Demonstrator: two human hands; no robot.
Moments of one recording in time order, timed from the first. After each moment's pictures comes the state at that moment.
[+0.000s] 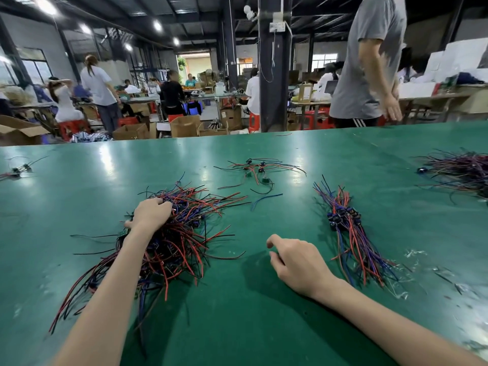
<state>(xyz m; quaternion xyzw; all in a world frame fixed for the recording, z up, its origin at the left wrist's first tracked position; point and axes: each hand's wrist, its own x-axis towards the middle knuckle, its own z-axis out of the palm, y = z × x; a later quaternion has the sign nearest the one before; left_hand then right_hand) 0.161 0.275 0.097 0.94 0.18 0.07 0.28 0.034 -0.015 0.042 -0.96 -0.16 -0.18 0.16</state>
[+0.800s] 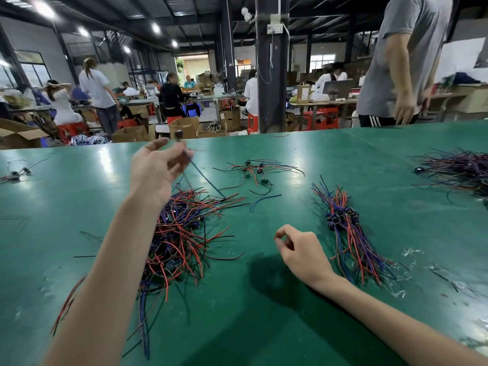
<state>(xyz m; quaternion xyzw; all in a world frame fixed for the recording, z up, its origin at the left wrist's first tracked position) 0.092 0.218 0.210 0.49 -0.03 0.12 0.87 0.039 -0.021 0.046 -0.91 -0.05 -0.20 0.36</state>
